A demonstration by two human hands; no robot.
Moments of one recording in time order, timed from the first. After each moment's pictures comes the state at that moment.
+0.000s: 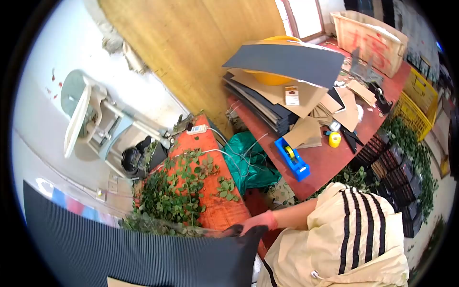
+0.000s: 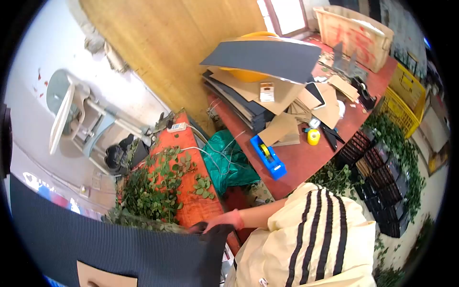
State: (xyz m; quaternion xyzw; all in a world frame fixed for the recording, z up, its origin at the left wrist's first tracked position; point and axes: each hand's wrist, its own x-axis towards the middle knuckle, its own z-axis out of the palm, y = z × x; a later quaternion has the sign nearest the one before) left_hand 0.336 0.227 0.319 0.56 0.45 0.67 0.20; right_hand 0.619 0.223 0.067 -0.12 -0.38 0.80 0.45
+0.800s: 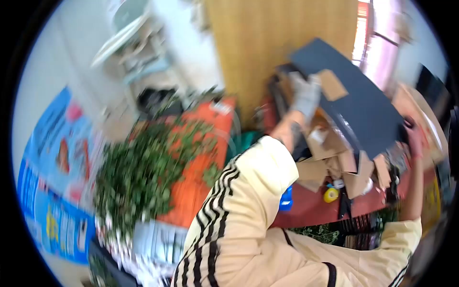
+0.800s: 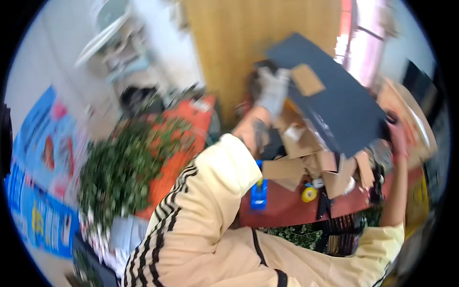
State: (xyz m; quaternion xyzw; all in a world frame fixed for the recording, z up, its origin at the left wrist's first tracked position) left_hand 0.918 0.292 0.264 0.66 0.15 0.46 0.58; right_hand 1.155 -0.048 0.251 -0.78 -0.29 -0.05 0.55
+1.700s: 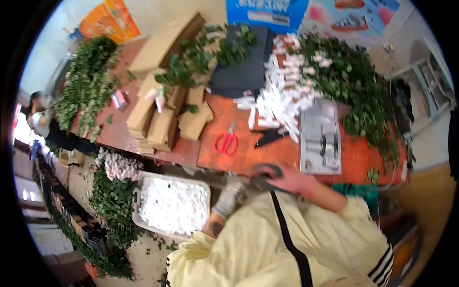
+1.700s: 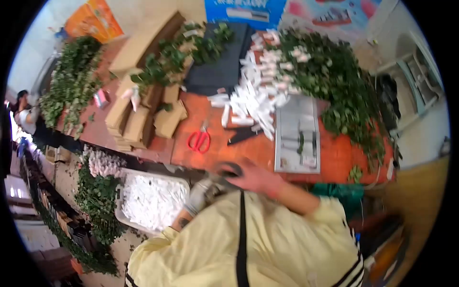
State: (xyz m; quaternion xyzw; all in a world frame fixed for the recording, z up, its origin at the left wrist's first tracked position) left_hand 0.332 -0.173 -0.096 0.05 0.52 0.73 0.44; right_hand 0.366 0.049 0.062 0.03 -0.85 0.50 -0.15
